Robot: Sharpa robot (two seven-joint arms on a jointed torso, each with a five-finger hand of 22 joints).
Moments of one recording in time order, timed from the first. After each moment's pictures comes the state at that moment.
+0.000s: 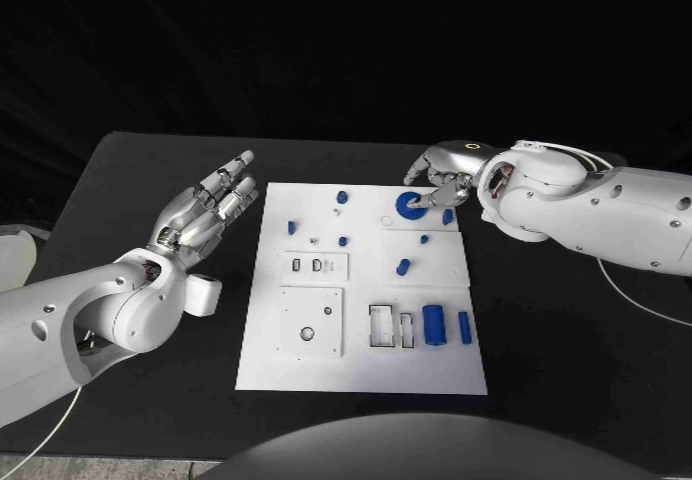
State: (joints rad) left arm 1.16 -0.95 -0.15 1.64 -0.14 -0.22 0.61; left_hand 1.40 0.28 -0.21 0.27 0.48 0.26 0.01 0.03 0.03 0.02 -0.04 0.01 0.00 0.00 0.11 0.00 0.00 0.16 0.00 0.21 0.00 0.00; right arm 1.30 -0.92 -0.11 1.49 -1.57 -0.21 -0.16; right_hand 1.29 -0.07 0.09 0.17 0.23 0.88 0.11 0.09 0.18 1.47 0.02 1.57 1.31 1.47 -0.04 1.57 1.31 0.05 1.46 0.07 1.46 1.31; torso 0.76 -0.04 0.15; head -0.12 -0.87
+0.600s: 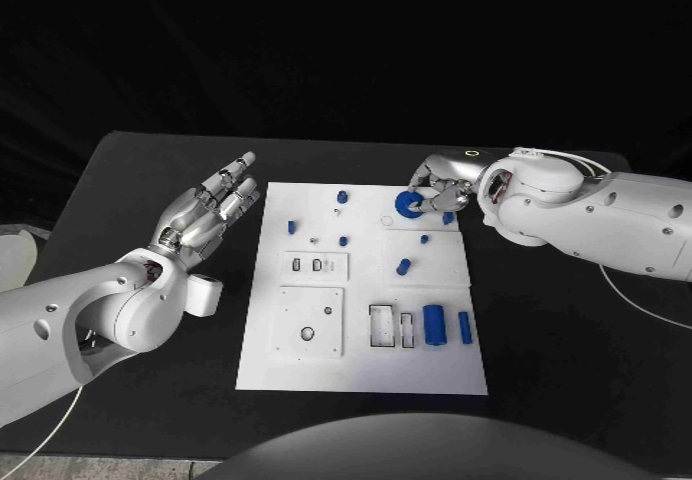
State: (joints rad) left arm 1.16 -0.95 -0.15 1.63 -0.14 -0.21 0.60; left_hand 1.40 0.28 -0.21 0.27 0.48 0.26 0.01 0.03 0.03 0.02 -0.03 0.01 0.00 0.00 0.11 0.00 0.00 0.16 0.00 0.21 0.00 0.00; right arm 1.28 -0.91 -0.11 1.47 -1.62 -0.20 -0.16; right_hand 1.30 -0.06 0.10 0.15 0.26 0.92 0.10 0.12 0.21 1.47 0.02 1.57 1.31 1.47 -0.04 1.57 1.31 0.05 1.46 0.07 1.46 1.31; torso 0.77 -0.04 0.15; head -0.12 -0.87
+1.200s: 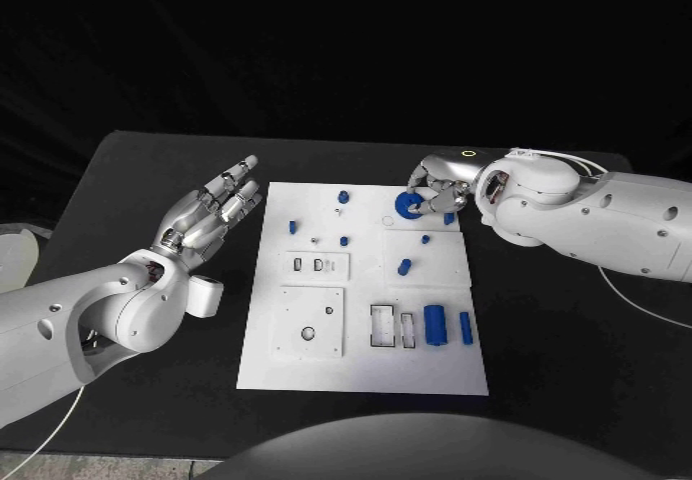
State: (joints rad) left arm 1.16 -0.95 -0.15 1.62 -0.14 -0.20 0.60; left_hand 1.40 0.28 -0.21 0.27 0.48 0.26 0.01 0.03 0.03 0.02 -0.03 0.01 0.01 0.00 0.12 0.00 0.00 0.16 0.00 0.22 0.00 0.00; right arm 1.28 -0.90 -0.10 1.46 -1.65 -0.20 -0.15; right_hand 1.34 -0.07 0.11 0.11 0.33 0.94 0.09 0.17 0.27 1.47 0.01 1.57 1.31 1.47 -0.04 1.57 1.31 0.05 1.45 0.06 1.44 1.31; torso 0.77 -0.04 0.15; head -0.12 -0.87
